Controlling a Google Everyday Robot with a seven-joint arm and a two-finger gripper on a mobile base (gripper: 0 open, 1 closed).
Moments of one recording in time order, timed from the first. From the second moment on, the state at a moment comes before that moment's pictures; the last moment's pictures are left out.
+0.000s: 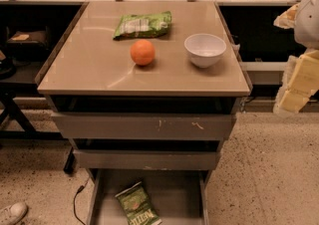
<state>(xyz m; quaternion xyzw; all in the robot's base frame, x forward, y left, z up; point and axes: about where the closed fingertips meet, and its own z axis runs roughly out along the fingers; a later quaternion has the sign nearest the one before) 0.439 -0.215 0.984 -0.60 0.78 -0.04 0.17</state>
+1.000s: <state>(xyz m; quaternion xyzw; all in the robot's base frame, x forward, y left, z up) 0.426 -0.201 0.949 -0.60 0.78 -0.06 0.16</state>
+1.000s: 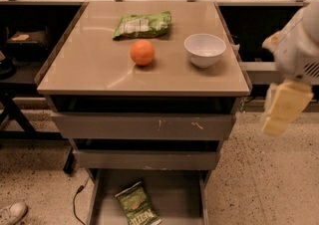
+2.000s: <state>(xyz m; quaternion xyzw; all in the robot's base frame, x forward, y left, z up) 0.390 -0.187 0.842 -0.60 0.80 -0.03 0.08</state>
